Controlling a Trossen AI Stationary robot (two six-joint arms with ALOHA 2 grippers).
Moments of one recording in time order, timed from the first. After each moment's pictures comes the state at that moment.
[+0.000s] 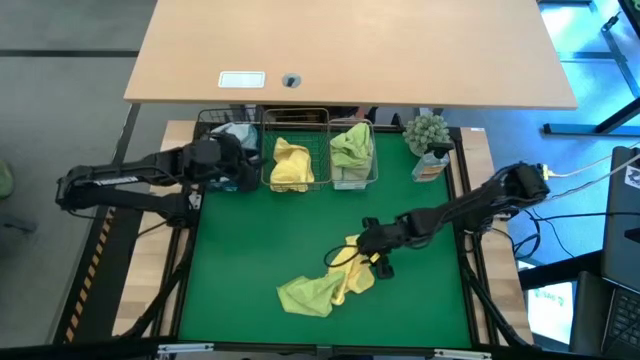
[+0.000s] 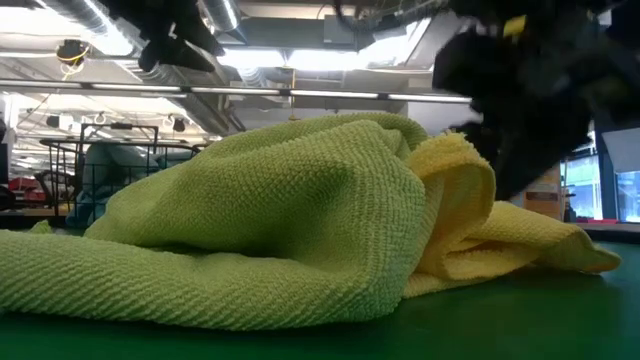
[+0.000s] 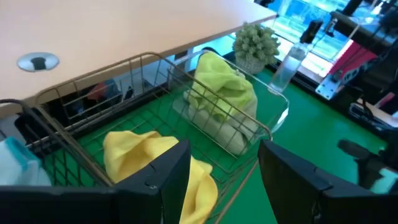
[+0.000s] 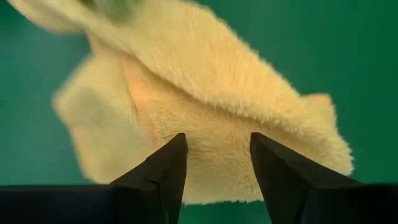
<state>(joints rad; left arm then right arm) 0.19 0.81 0.79 -0.43 -0.38 -0.46 0.30 1.56 0.78 -0.18 -0.08 0.12</state>
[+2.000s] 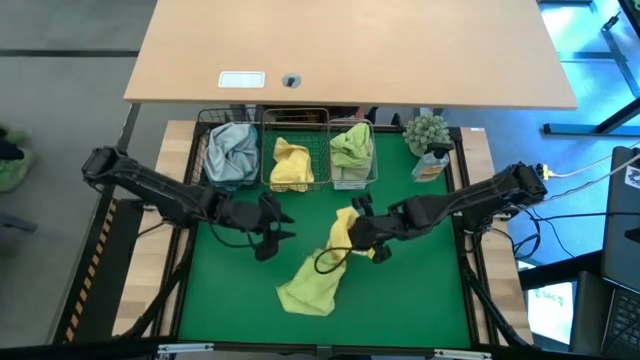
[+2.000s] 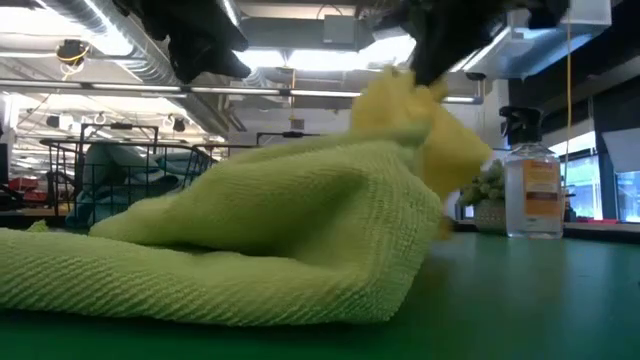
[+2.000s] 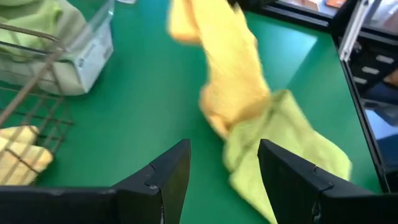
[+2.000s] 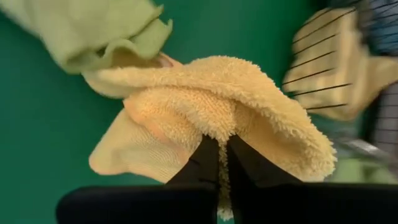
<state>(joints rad) -0.27 1.21 0.79 -0.18 -0.28 -0.43 0.30 1.58 1.32 -0.81 0.29 -0.27</state>
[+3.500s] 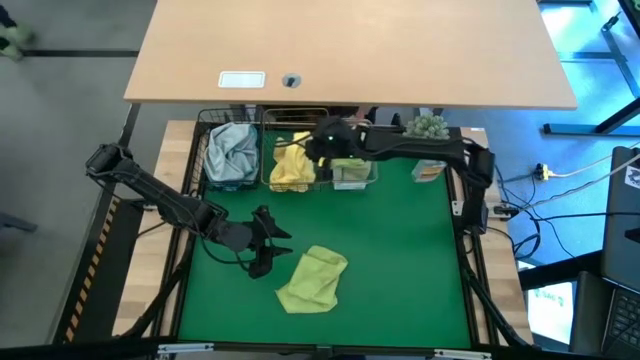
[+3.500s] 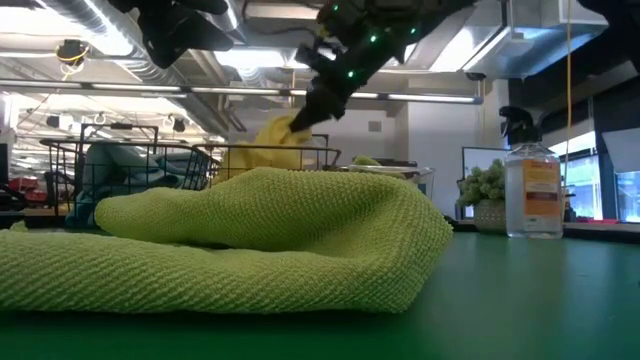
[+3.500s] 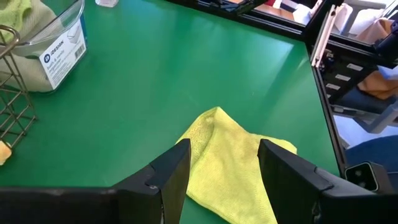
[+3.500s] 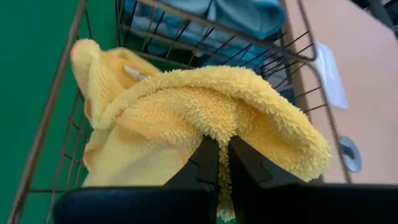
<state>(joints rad) -0.45 1.23 0.79 -0.14 -0.41 -0.55 -0.30 1.91 1.56 -0.28 0.03 -0.58</state>
